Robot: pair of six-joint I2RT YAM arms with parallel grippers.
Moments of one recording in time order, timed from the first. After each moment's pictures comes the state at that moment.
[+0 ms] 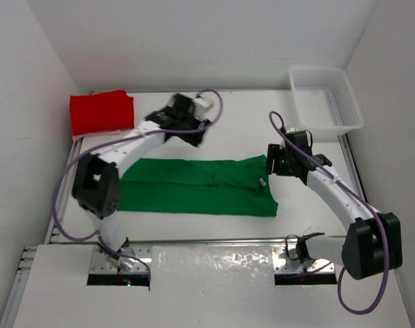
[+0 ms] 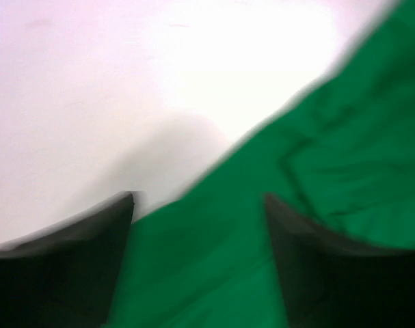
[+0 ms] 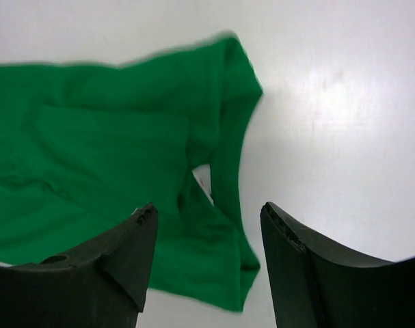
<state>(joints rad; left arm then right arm) -0.55 1.81 1.50 -0.53 0.07 0.09 0.23 1.25 0.80 -0.43 0.00 0.27</state>
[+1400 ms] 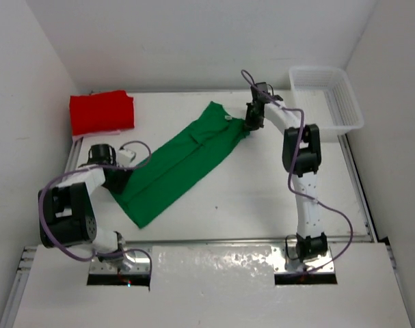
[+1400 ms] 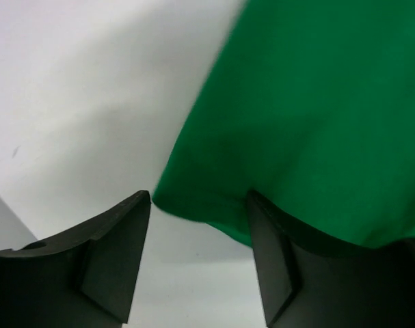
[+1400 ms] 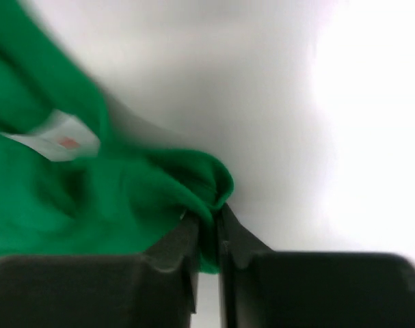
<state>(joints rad) 0.21 1.43 0.66 -0.36 0.00 0.61 0.19 2.38 1.88 -0.62 -0.04 0.38</state>
